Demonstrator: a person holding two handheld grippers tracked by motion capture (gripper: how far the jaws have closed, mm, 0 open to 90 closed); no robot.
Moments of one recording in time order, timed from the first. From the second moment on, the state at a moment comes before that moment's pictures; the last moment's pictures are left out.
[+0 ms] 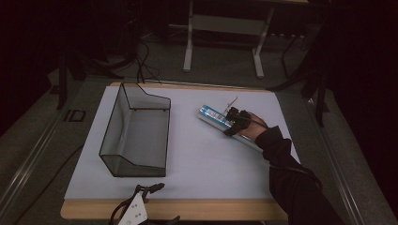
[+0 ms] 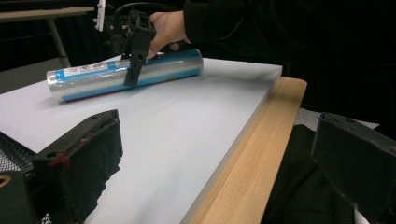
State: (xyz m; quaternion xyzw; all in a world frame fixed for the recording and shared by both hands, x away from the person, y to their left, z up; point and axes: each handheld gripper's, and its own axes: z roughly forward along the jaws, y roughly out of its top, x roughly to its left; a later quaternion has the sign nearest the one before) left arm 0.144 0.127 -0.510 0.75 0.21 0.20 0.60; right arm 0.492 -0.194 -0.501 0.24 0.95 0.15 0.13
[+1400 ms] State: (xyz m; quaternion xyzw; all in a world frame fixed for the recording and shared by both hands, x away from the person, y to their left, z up) left arm 0.144 0.126 -0.511 0.75 0.20 0.19 0.60; right arm 0.503 -0.181 -0.505 0.23 0.97 0.04 0.09
